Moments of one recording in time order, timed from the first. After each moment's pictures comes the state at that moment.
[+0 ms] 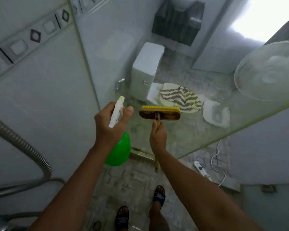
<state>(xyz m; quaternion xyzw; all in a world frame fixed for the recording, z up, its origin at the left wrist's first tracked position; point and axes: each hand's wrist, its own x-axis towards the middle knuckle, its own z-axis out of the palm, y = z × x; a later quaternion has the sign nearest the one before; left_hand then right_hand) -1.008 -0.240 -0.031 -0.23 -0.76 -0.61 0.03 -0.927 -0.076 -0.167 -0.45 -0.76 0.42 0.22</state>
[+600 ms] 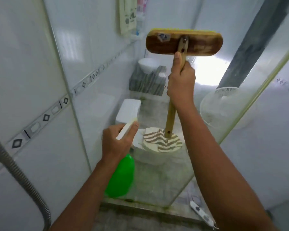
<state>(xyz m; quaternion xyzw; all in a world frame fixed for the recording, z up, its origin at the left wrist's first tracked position) -0.998 -0.183 0.102 -0.29 -0.72 -0.63 0.02 -0.938 -0.017 0.264 -0.25 -0.71 0.38 0.54</state>
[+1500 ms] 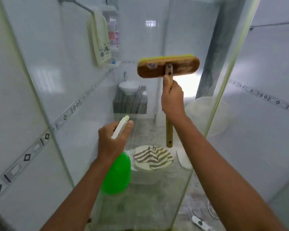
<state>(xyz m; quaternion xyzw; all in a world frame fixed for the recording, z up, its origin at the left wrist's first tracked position) -0.993 -0.145 0.185 -0.40 -0.67 -0.62 0.06 -0.883 0.016 0.292 -0.28 -0.74 0.29 0.54</state>
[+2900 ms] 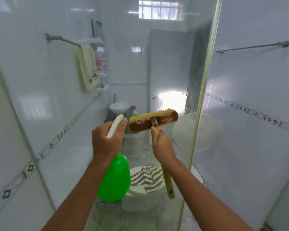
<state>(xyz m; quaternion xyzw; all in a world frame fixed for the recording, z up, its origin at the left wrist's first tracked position) -0.970 -0.109 0.262 -0.40 -0.64 -0.65 0.11 -0.838 0.015 0.222 -0.35 -0.77 0.31 0.43</state>
